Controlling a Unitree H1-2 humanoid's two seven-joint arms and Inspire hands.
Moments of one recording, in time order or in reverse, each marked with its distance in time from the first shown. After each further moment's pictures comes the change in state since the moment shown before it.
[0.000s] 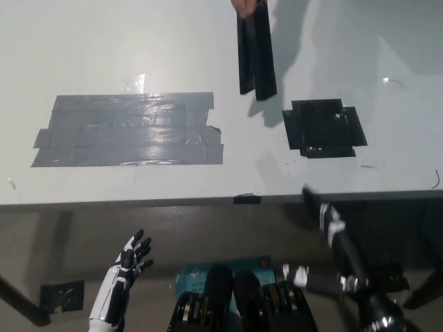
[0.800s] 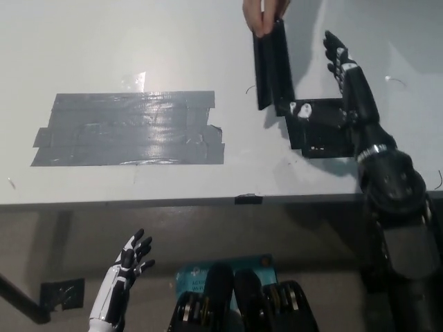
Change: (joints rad) left_arm -0.005 0.000 0.000 0.001 0.000 0.000 -0.001; right_arm -0.648 -0.025 -0.175 0.545 -0.016 0.126 -0.101
